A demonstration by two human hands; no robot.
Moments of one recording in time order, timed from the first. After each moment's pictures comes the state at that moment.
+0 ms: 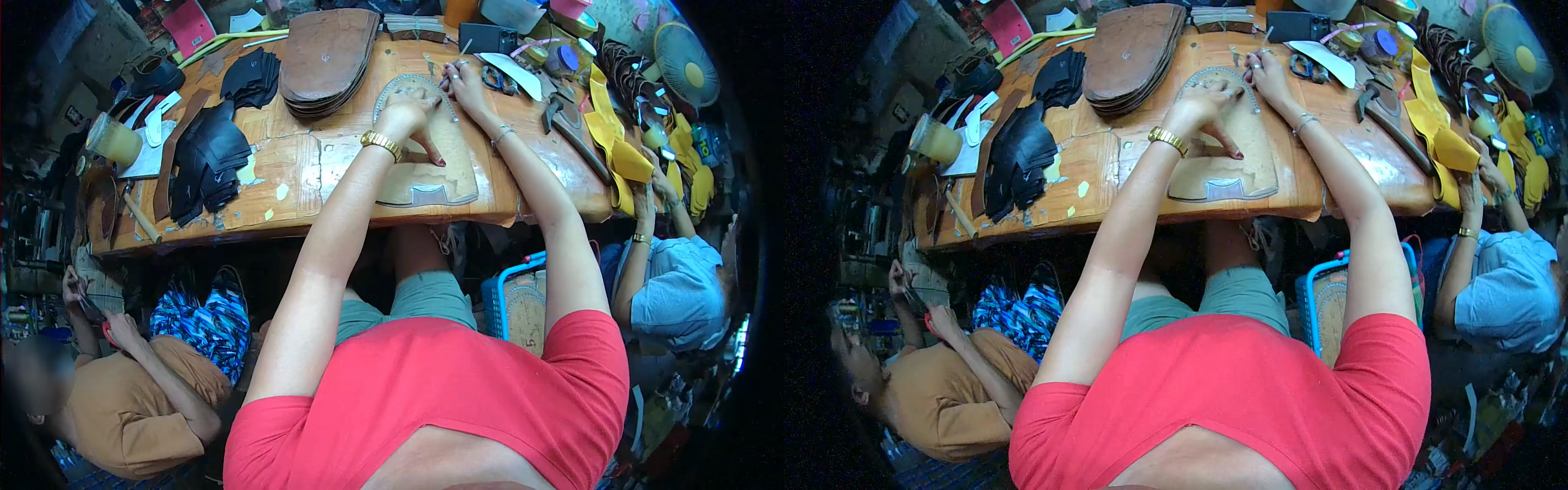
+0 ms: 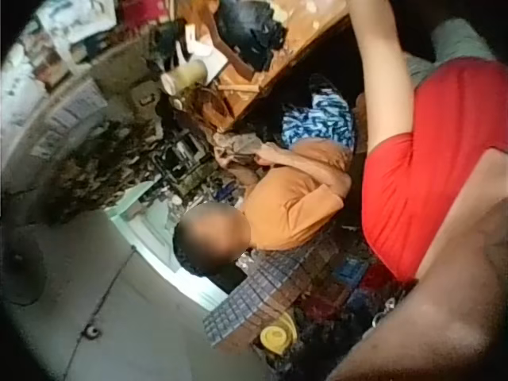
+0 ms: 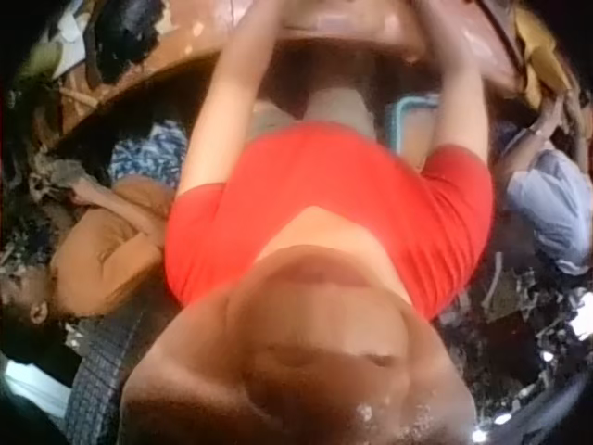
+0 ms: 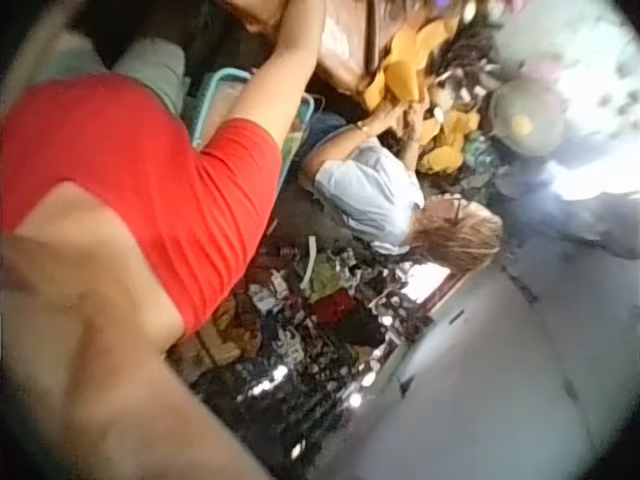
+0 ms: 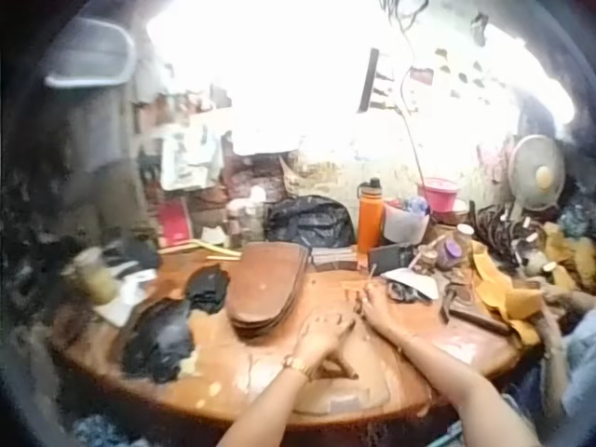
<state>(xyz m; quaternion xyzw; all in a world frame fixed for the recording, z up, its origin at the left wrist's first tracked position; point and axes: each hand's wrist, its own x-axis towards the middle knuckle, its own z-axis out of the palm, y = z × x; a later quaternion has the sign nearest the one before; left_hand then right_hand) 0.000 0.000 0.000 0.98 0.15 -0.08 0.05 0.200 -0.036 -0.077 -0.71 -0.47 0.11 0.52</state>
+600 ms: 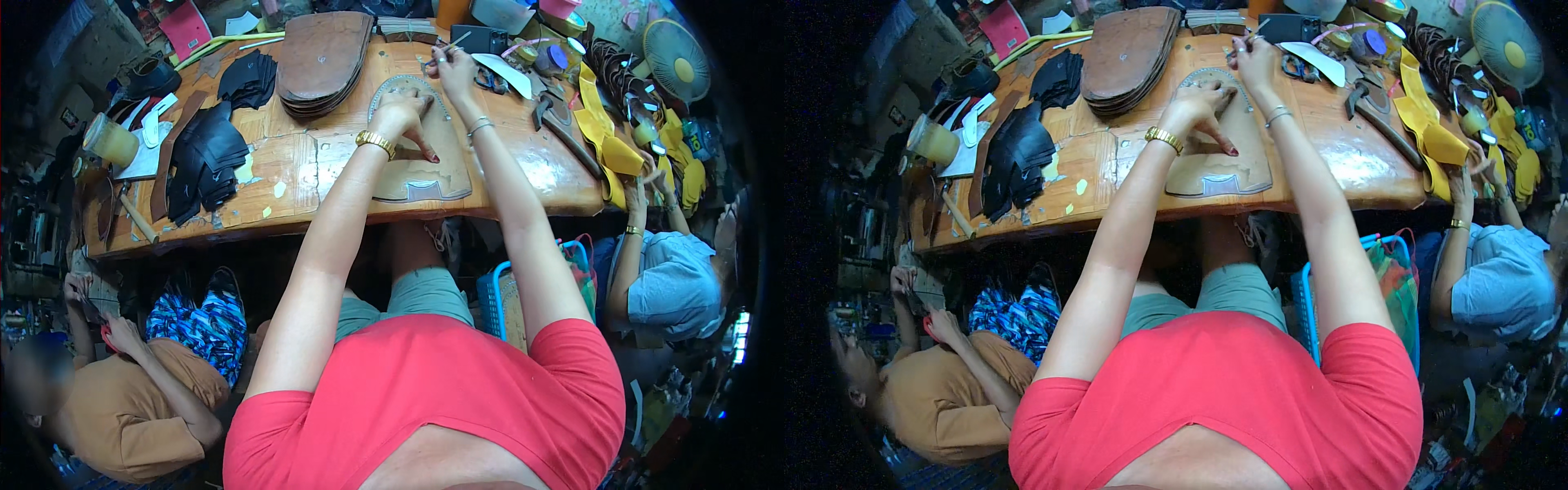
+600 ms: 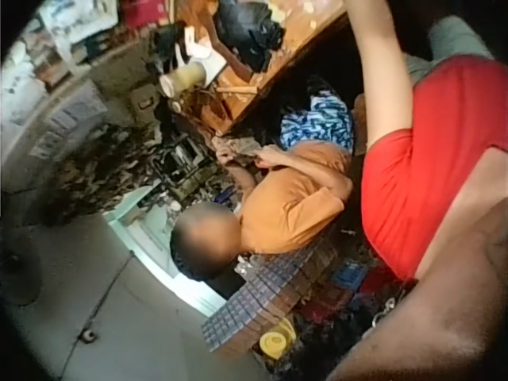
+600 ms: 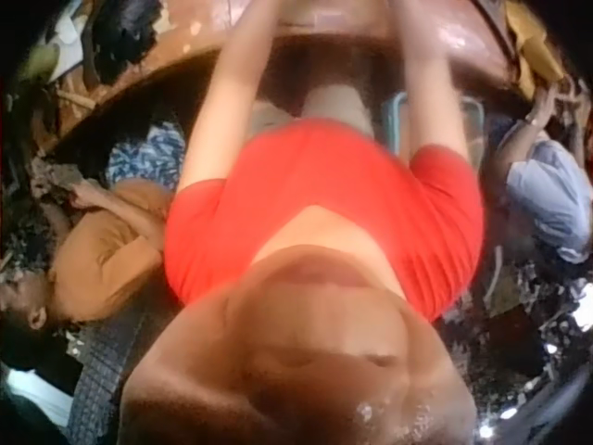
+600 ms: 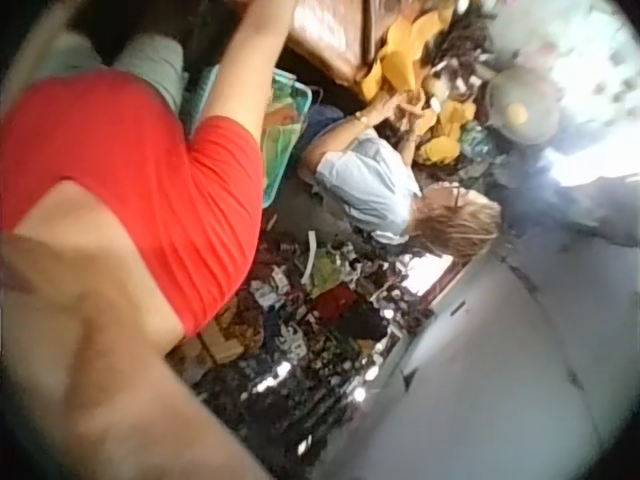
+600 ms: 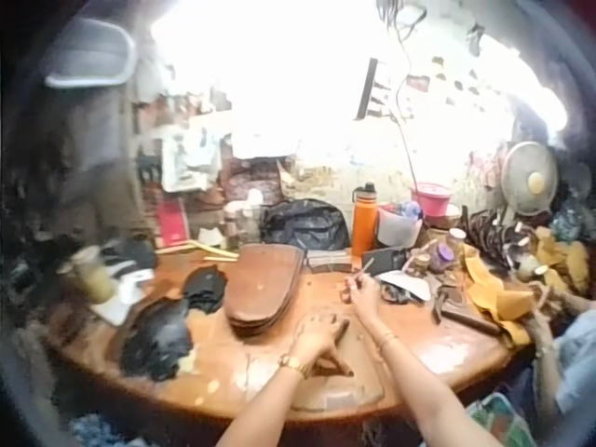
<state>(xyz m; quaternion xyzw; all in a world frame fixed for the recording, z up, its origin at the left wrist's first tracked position) -0.003 0.005 -0.011 0.99 0.13 -0.01 0.05 0.176 -0.015 -0.049 -0.63 -0.41 0.00 0.66</state>
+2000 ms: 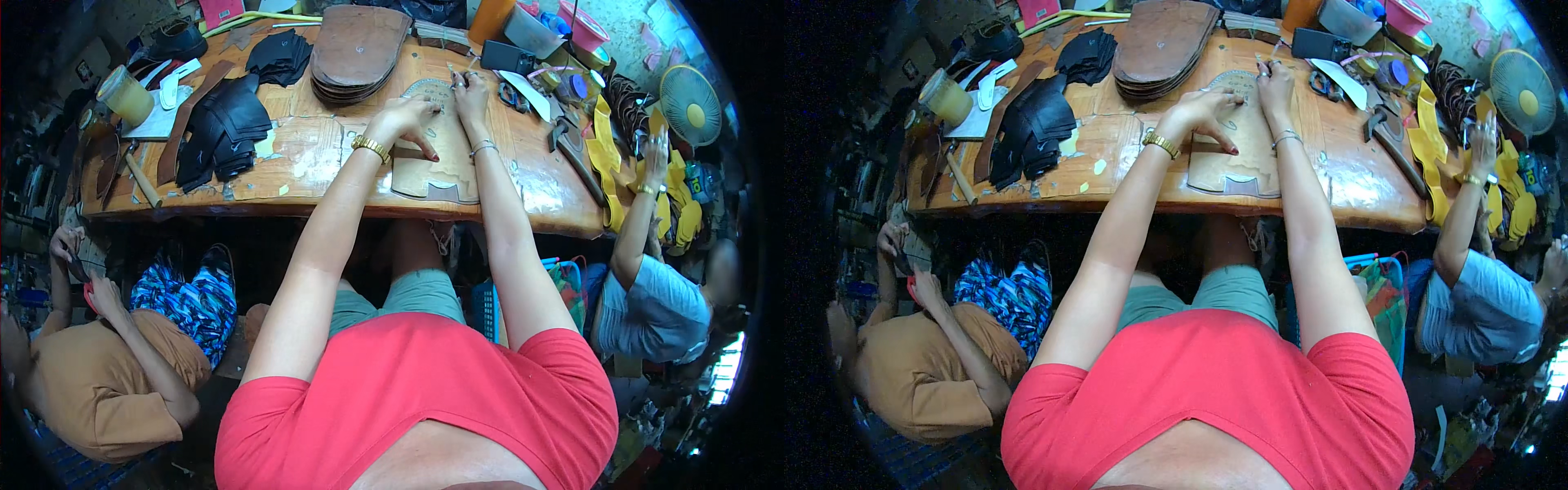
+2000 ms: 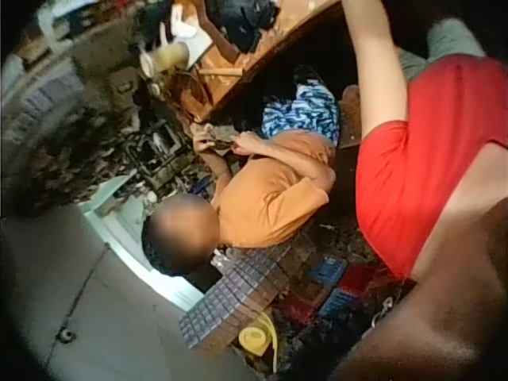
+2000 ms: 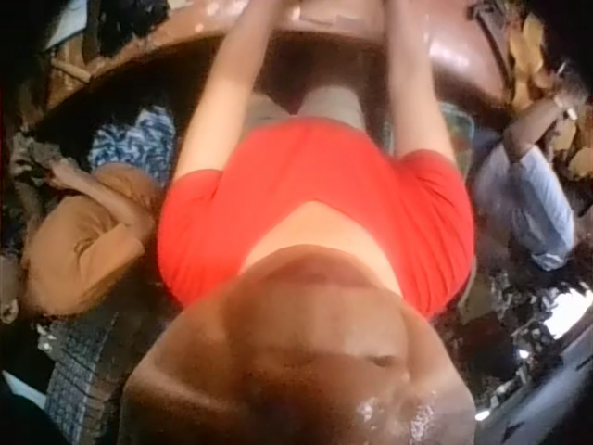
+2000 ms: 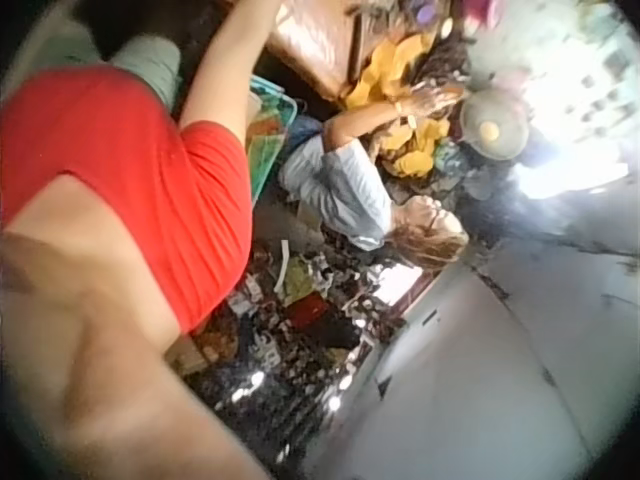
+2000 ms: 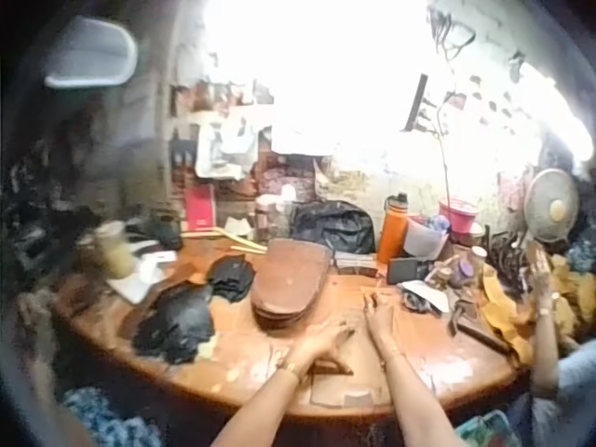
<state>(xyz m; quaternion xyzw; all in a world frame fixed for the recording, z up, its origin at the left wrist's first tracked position) -0.047 0.026 -0.020 0.98 0.13 0.03 0.17 0.159 -0.017 -0.077 -0.71 -0.47 -0.20 0.48</state>
